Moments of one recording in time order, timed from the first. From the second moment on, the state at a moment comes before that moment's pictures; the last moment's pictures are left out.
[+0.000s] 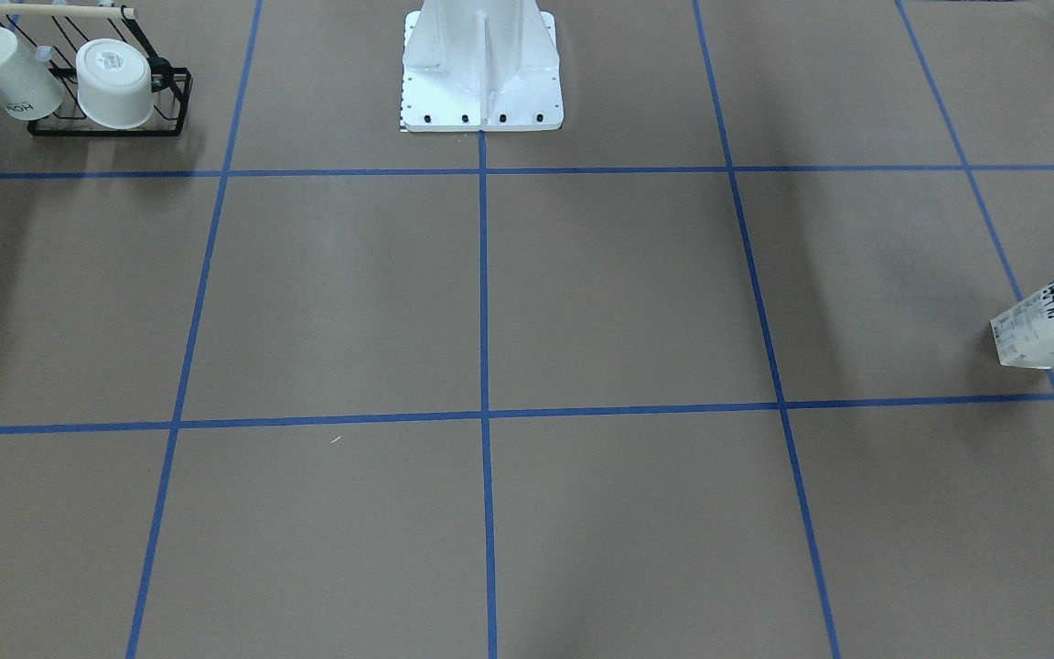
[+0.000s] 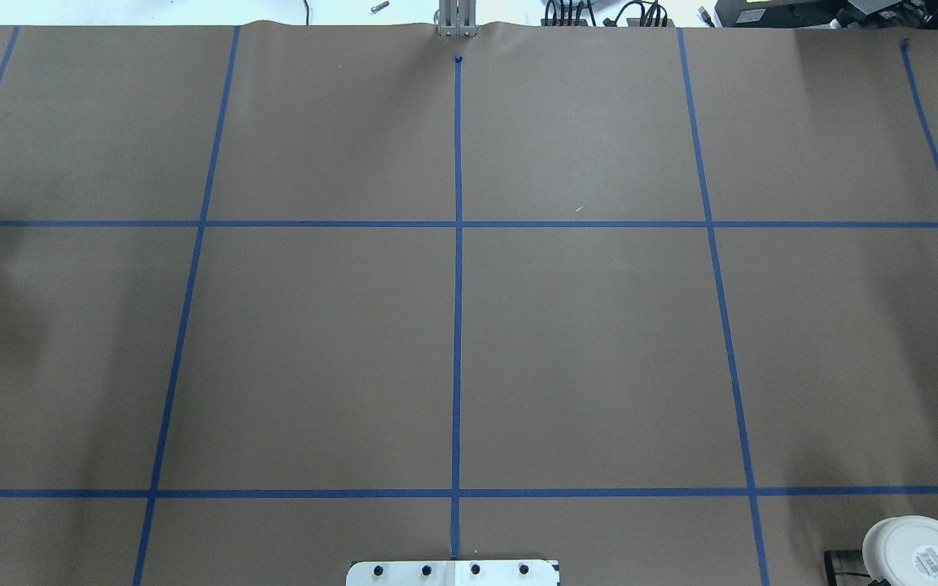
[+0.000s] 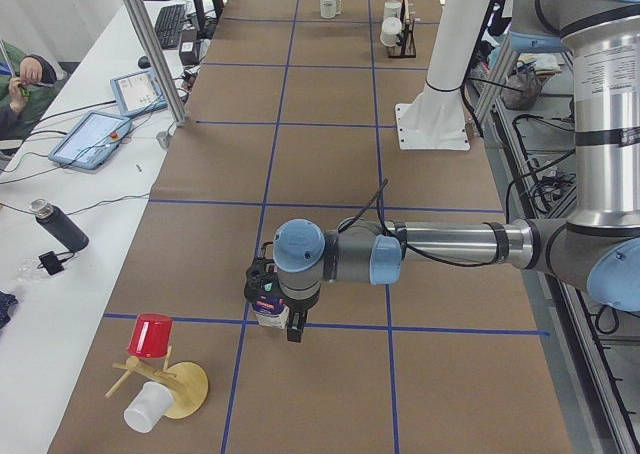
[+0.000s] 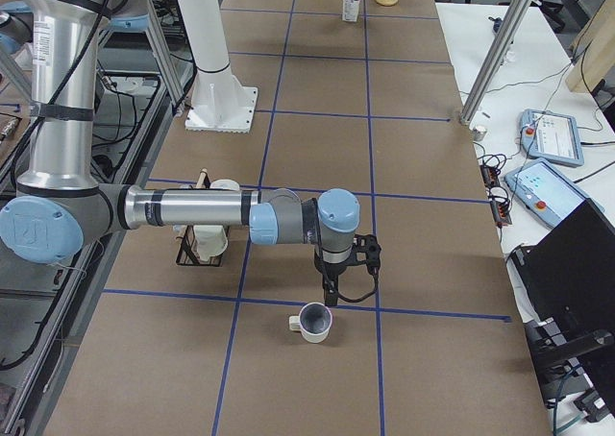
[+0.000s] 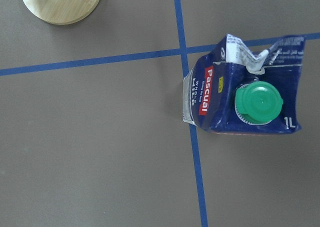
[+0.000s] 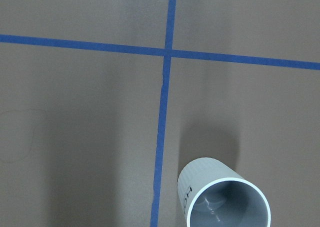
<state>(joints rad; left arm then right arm) -1.61 -1.42 -1.72 -1.60 -2.38 0.13 1.49 -1.70 1.72 -1.53 2.28 0.04</state>
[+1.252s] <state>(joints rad) -1.62 -1.46 -1.83 -1.63 -2.38 0.12 1.49 -1.68 1.81 -1.45 2.32 0.04</state>
